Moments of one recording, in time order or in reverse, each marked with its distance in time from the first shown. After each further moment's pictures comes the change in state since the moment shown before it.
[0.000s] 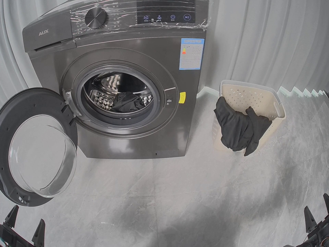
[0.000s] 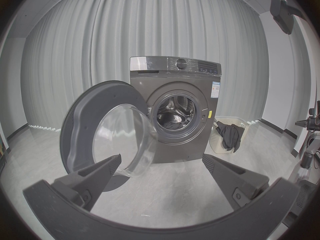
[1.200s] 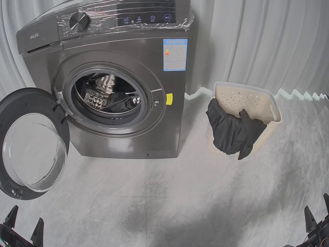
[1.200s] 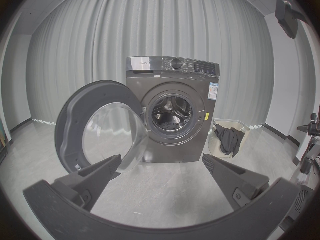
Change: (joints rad) left arm -0.001 0.002 0.000 -0.001 0.020 -0.033; right arm -0.001 0.001 0.000 0.000 -0.009 0.001
